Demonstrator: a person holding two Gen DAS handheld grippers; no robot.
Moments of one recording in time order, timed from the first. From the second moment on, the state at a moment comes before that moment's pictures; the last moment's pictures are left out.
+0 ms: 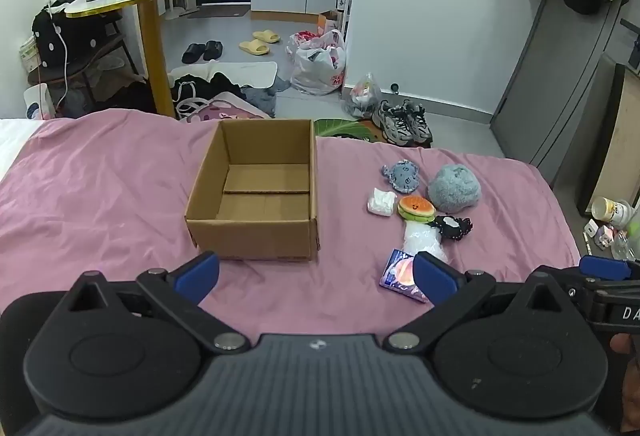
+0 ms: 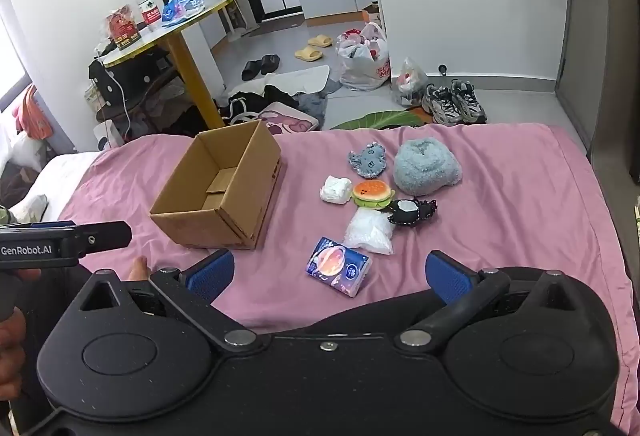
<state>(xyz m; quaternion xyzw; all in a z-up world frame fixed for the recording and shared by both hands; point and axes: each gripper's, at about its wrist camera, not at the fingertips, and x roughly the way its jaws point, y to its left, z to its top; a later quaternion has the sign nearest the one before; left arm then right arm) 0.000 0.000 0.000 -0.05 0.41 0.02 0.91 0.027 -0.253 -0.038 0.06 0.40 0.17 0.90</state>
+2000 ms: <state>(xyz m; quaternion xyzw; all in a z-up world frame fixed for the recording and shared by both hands) -0.018 -0.008 0.000 0.00 0.42 0.01 0.91 0.011 -0.249 -0.028 0.02 0.39 0.16 0.91</state>
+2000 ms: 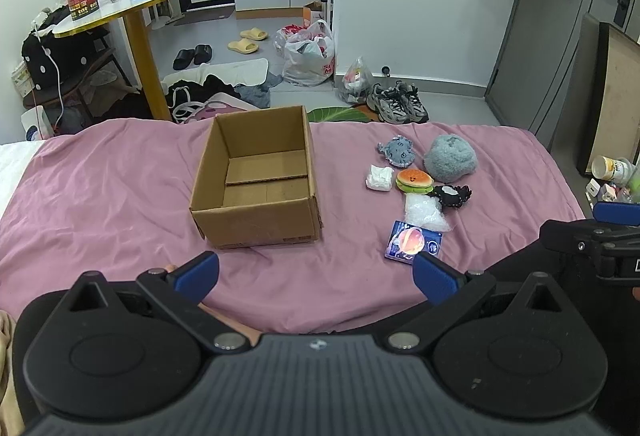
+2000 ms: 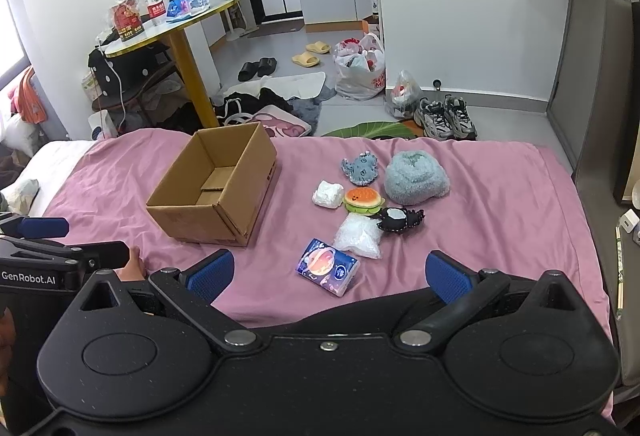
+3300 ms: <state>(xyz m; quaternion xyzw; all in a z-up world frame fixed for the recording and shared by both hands) -0.008 -0.032 -0.006 0.01 0.41 -0.02 0.91 0.021 -0.262 -0.029 0.05 0.36 0.16 0.92</state>
